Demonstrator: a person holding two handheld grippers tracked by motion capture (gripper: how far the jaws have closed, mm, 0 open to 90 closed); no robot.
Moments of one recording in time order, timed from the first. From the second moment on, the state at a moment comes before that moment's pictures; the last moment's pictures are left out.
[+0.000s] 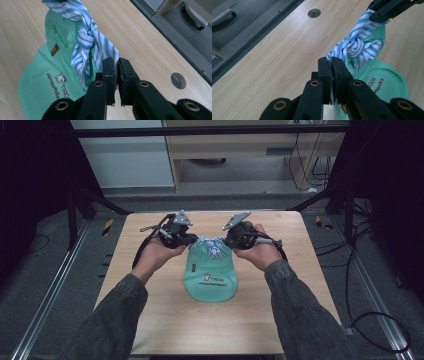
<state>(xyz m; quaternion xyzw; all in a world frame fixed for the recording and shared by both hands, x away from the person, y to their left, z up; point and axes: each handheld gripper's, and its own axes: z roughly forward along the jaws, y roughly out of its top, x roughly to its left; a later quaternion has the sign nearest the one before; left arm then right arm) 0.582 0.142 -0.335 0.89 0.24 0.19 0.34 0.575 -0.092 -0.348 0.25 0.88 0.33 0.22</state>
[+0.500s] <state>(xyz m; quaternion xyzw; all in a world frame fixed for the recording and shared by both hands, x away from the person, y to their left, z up) 0.577 0.139 -0.350 0.89 0.24 0.19 0.34 0.571 -0.095 -0.363 0.24 0.89 0.33 0.22</state>
